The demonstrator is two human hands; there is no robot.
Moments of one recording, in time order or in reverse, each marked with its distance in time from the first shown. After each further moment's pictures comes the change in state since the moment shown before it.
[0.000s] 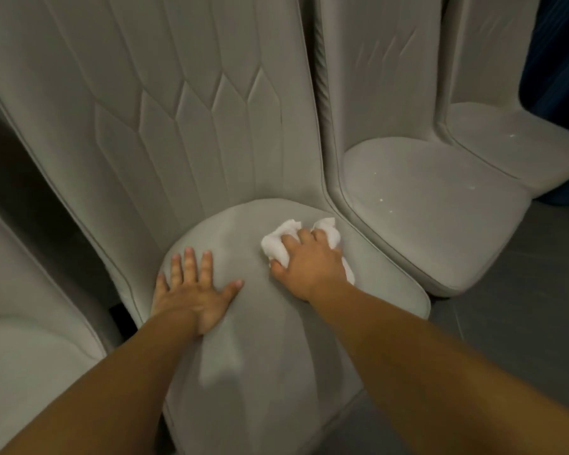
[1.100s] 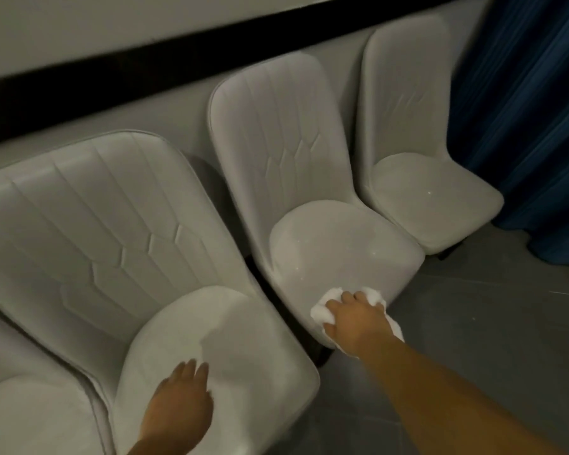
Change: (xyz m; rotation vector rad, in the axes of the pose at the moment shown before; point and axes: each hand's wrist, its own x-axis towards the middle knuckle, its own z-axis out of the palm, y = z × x) left_hand -0.184 0.178 -0.121 0.188 -0.094 0.059; right_hand -0.085 0.233 -0.246 -0.124 -0.418 0.047
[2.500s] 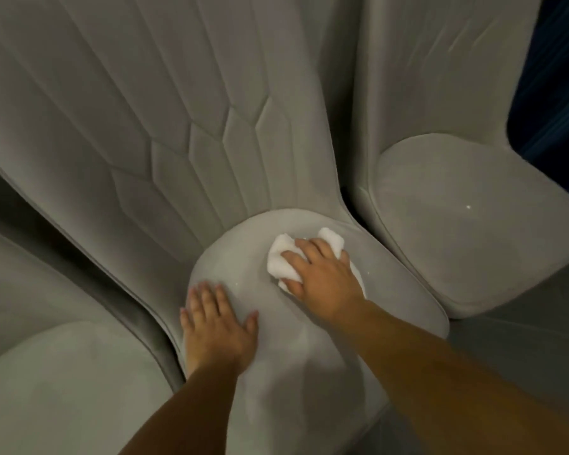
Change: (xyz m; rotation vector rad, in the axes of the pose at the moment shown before) left_hand 0.345 0.243 -0.022 -0.169 0.284 -0.233; right_hand 0.327 0.144 -0.014 0.076 0.339 -0.334
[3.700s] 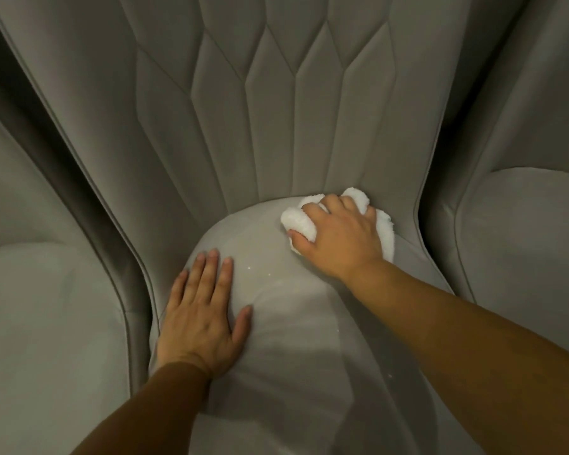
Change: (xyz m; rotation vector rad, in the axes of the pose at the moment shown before) left_hand 0.019 -0.015 0.059 -0.017 0.193 0.020; right_hand 0.118 0.014 0.026 -0.127 0.195 -0.182
